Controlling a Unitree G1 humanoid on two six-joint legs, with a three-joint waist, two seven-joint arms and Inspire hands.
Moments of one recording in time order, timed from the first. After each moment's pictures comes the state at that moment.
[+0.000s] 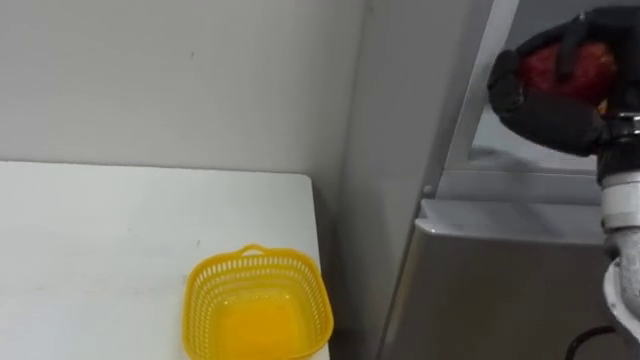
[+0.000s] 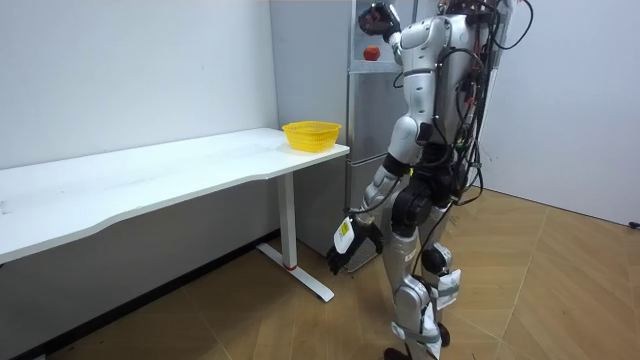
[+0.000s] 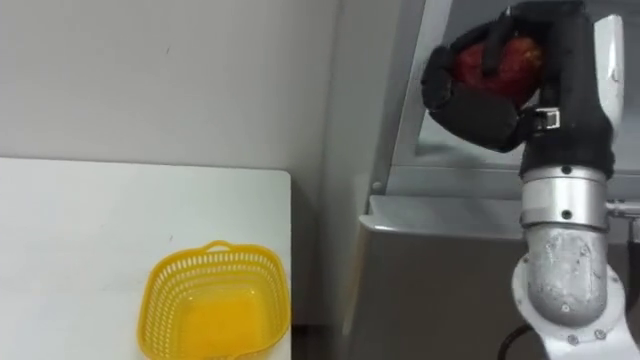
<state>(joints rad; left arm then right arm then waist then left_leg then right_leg) 0.17 0.26 -0.10 0.97 0.46 0.07 0.11 -0.45 -0.48 0.01 -0.31 -0.15 -0.03 -0.49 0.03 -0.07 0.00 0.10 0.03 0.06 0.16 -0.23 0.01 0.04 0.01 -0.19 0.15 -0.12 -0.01</state>
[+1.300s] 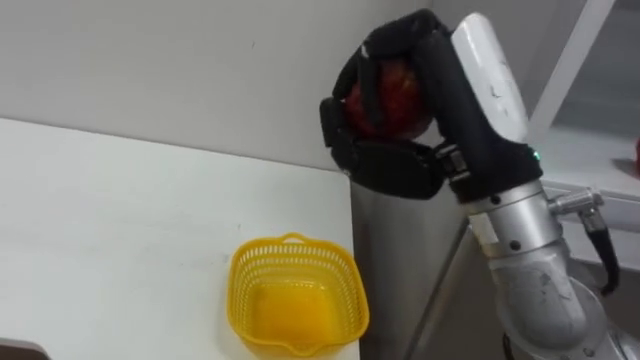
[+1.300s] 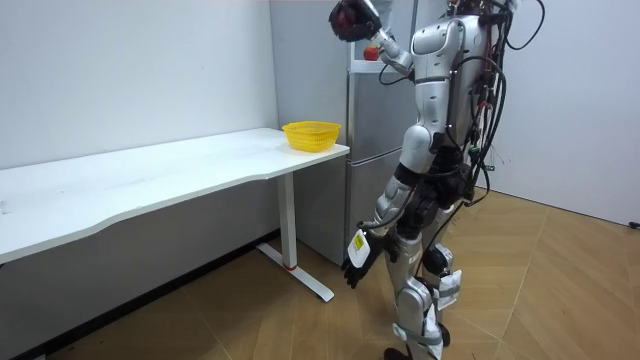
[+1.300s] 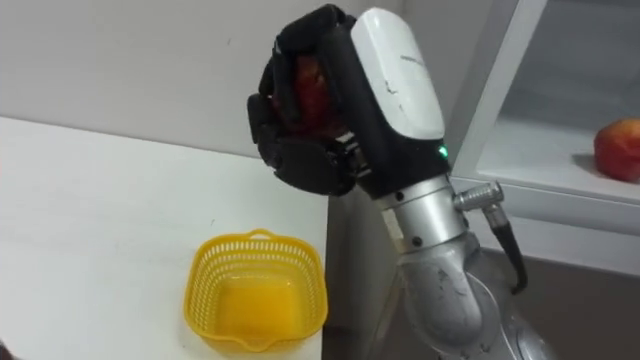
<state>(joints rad) 0.12 0.30 -0.17 1.06 0.44 0.04 0.06 -0.59 -0.43 0.28 -0.15 -0.43 -0.12 -0.22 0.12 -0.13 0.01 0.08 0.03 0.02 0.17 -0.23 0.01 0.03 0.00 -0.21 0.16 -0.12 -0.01</state>
